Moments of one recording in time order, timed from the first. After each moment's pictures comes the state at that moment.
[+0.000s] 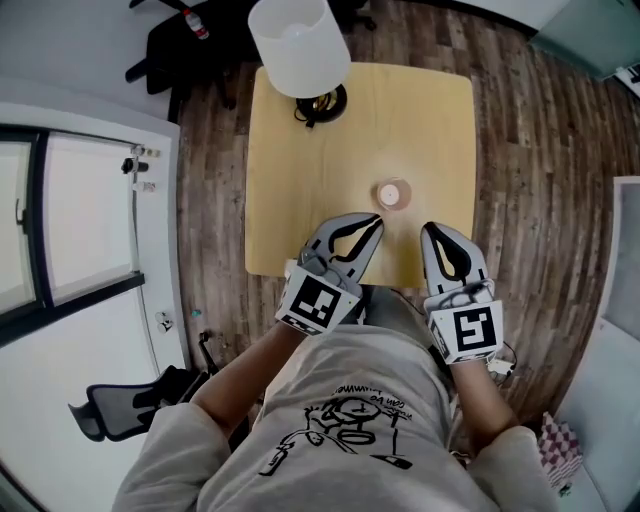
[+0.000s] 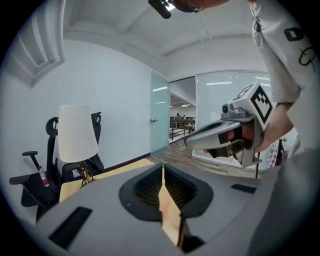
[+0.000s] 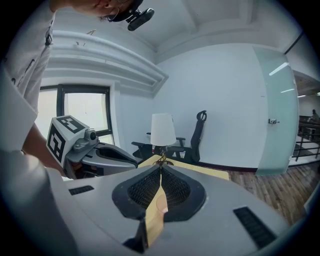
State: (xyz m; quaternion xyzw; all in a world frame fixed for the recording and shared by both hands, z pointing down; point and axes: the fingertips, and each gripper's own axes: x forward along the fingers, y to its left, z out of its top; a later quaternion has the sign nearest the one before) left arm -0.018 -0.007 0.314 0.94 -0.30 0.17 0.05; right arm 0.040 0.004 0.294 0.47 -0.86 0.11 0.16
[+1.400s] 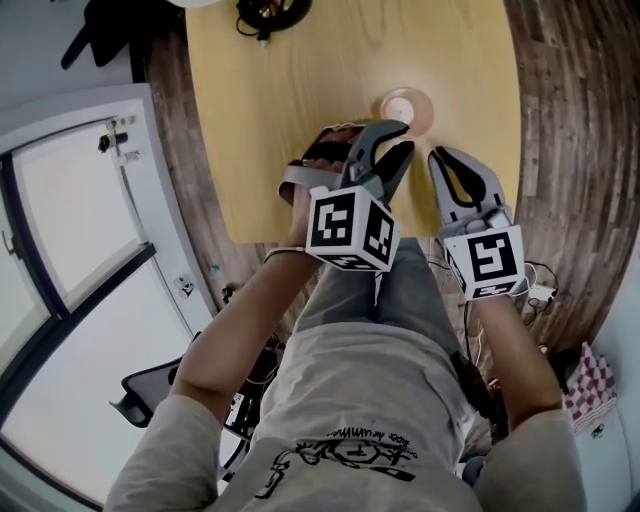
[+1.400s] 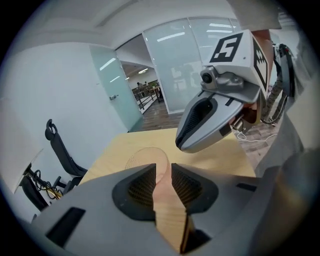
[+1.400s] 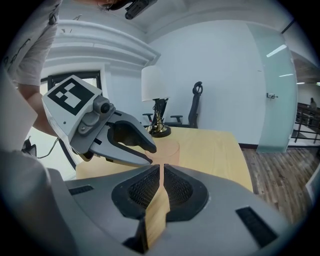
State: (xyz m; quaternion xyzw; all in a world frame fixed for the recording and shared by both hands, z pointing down) left arm 0.034 -0.015 0.489 0.89 -0.12 0.41 -0.12; right arm 0.048 0.005 0.485 0.47 -0.84 0.19 0.21
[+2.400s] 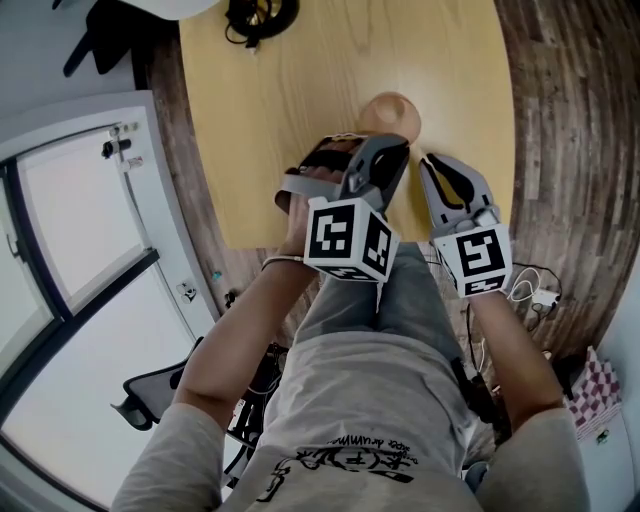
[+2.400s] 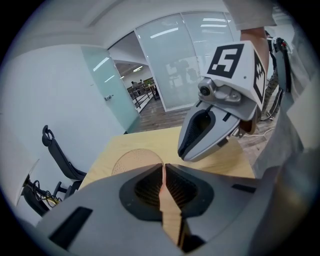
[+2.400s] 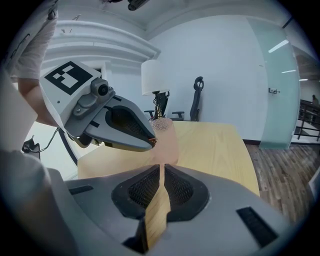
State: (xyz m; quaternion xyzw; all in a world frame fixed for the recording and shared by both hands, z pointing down) left arm 0.047 -0.003 0.494 0.88 -0.11 0.43 -0.14; right arm 0.055 0.017 0.515 0.46 -0.84 0.21 0.21
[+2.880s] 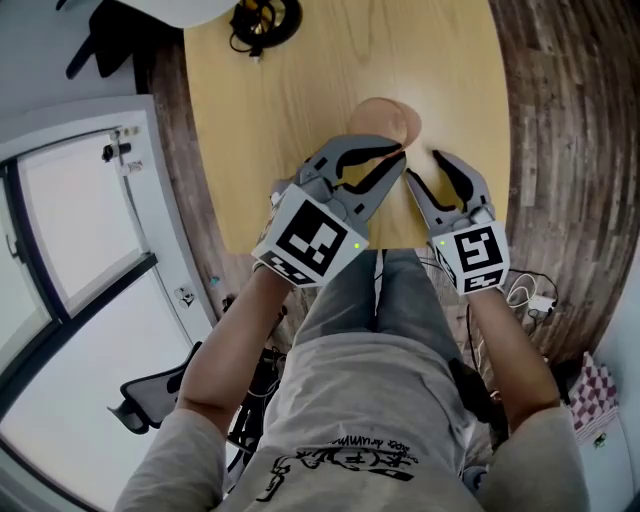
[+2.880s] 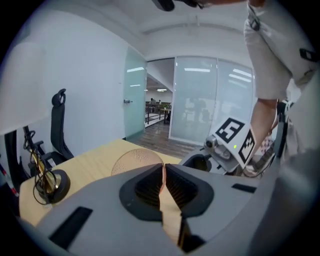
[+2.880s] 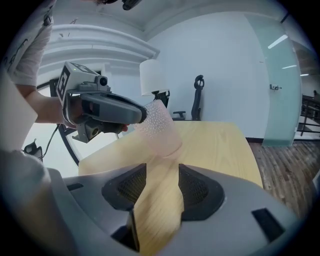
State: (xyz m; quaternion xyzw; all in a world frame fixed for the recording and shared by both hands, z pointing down) left arm 0.039 -0.018 0.436 0.95 -0.13 0.26 0.06; right arm 0.053 0.008 0.517 0.45 -0.84 0.22 0.21
